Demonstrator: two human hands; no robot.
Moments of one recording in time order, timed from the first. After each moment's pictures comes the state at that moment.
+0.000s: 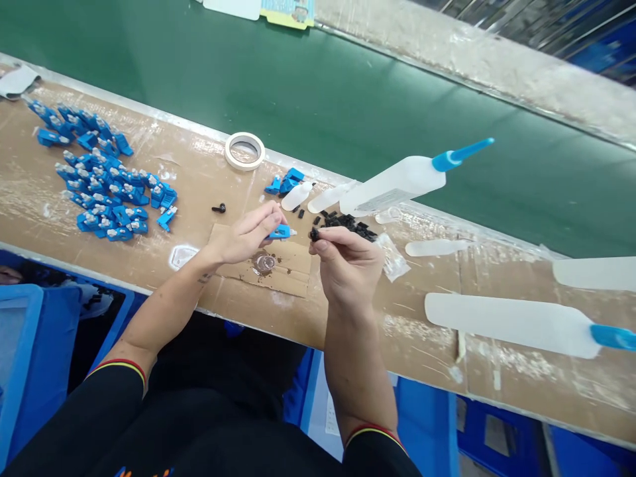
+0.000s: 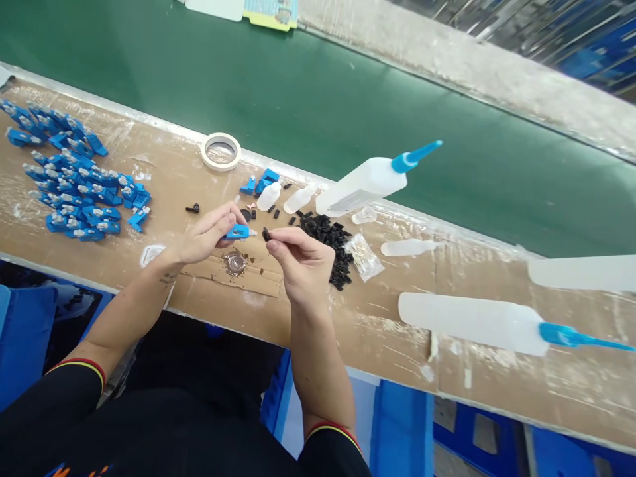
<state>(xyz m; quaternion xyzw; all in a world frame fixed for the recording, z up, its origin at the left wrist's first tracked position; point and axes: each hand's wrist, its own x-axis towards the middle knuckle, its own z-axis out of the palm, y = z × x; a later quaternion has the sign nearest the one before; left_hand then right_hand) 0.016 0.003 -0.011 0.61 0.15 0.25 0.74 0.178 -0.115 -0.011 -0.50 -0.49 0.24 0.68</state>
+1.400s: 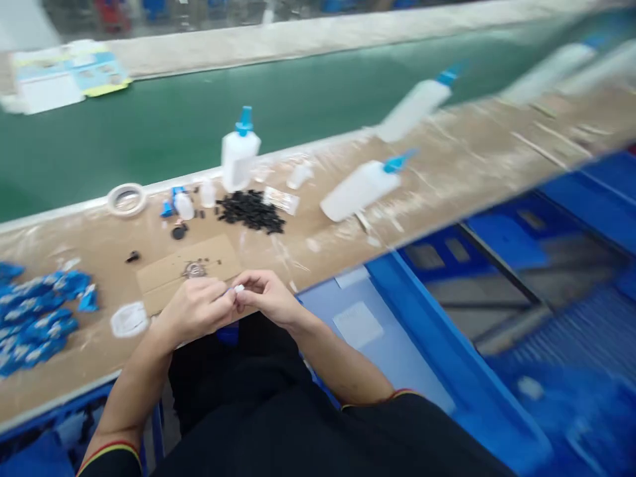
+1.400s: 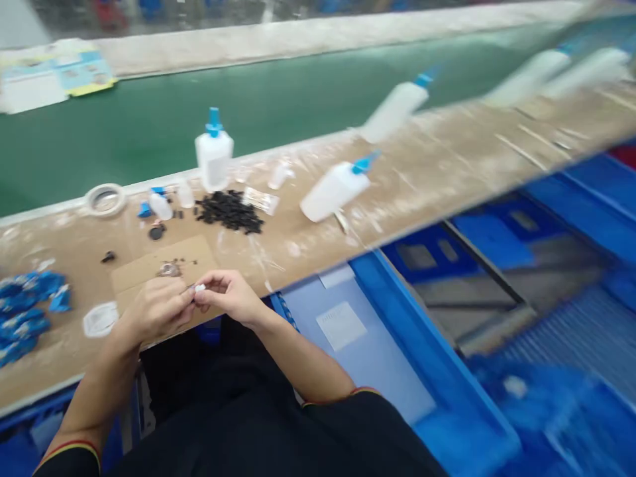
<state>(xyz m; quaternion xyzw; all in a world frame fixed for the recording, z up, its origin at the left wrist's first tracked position) 0.020 -0.056 -0.002 0.93 -0.20 0.27 0.17 0.138 -0.214 -0.031 -0.42 -0.28 0.49 0.71</state>
